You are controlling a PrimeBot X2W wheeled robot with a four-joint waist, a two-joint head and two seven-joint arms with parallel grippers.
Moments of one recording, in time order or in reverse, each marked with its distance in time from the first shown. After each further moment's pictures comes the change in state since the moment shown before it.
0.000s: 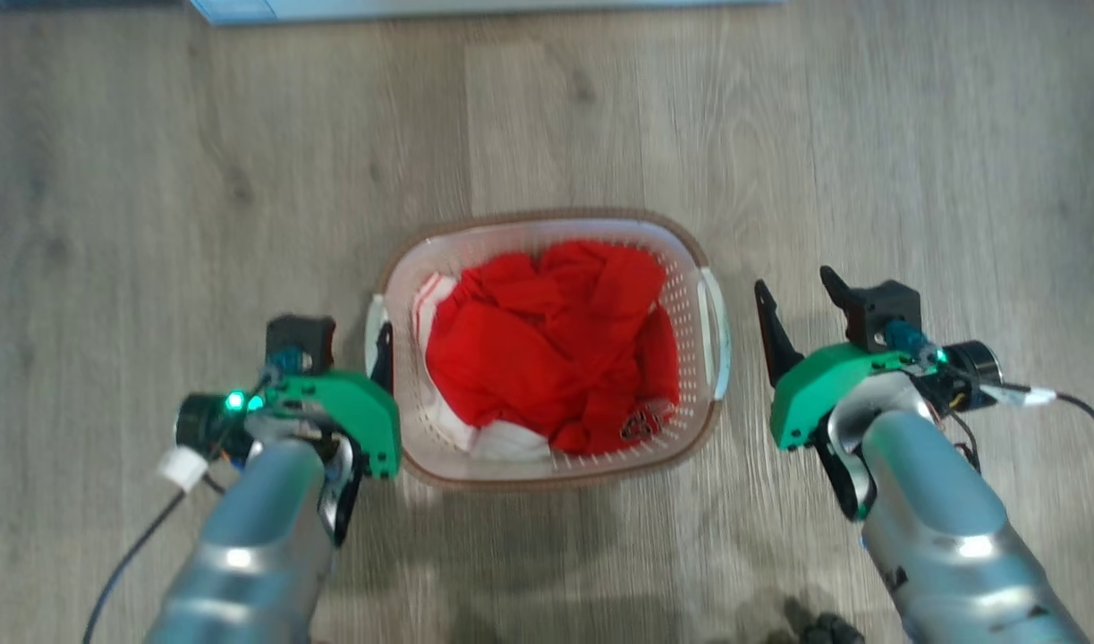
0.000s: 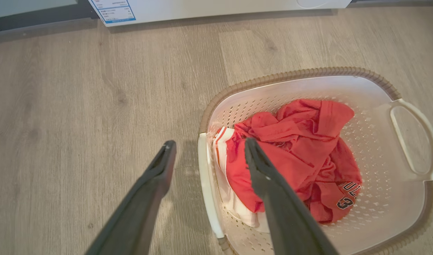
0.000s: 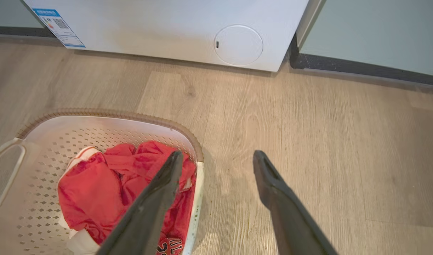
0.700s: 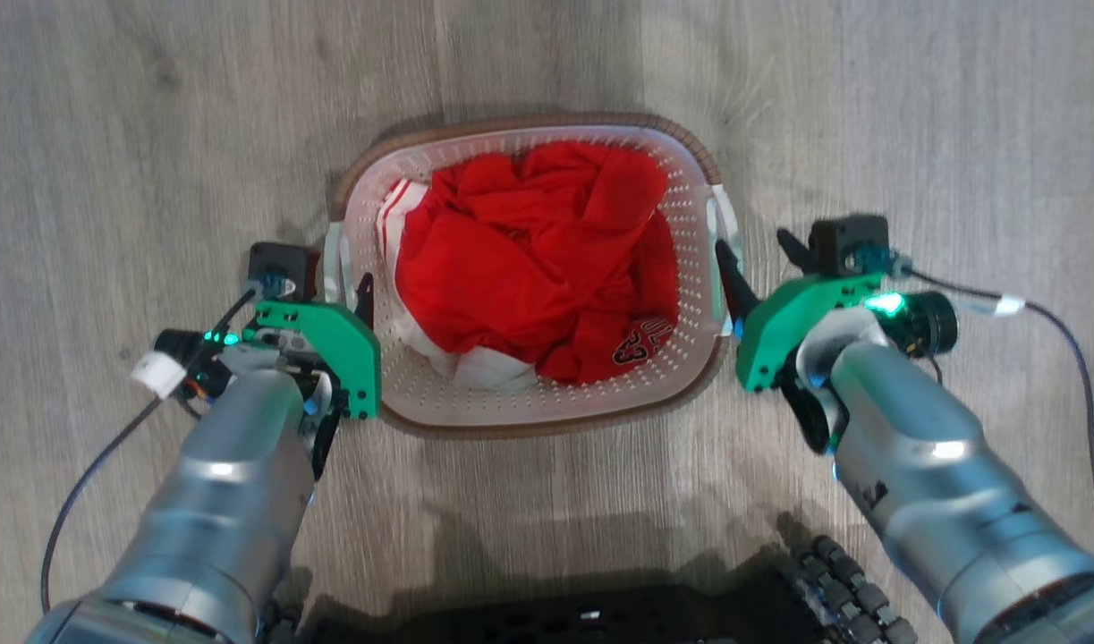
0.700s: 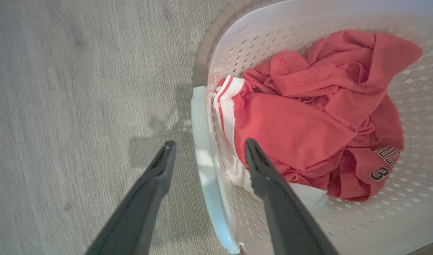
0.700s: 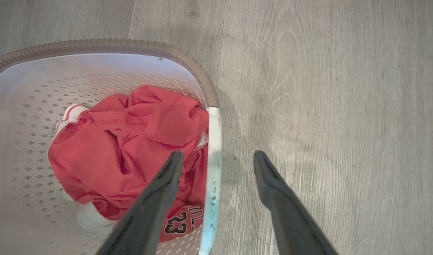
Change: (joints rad) left arm -0.230 -0.006 -0.087 0.274 -0.072 -0.042 0.005; right arm -0.242 0.000 0.292 0.272 0.370 0.000 0.000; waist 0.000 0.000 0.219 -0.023
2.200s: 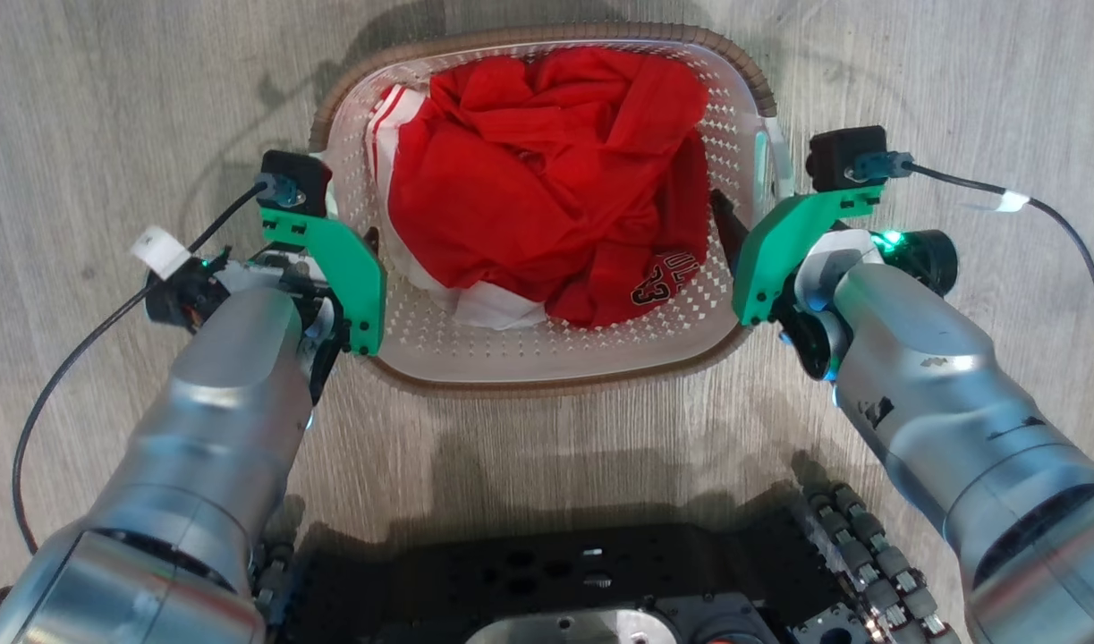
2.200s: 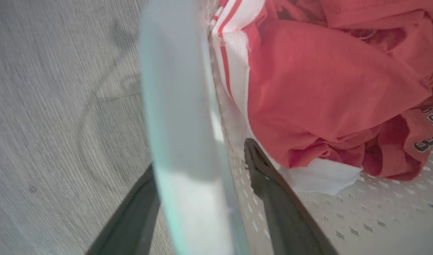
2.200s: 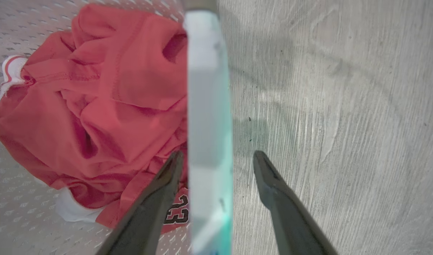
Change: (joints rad) left arm -0.162 -0.002 -0.148 0.037 -0.114 -0.018 0.233; right arm -0.228 0.000 0.271 0.156 0.339 0.000 0.122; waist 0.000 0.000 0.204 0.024
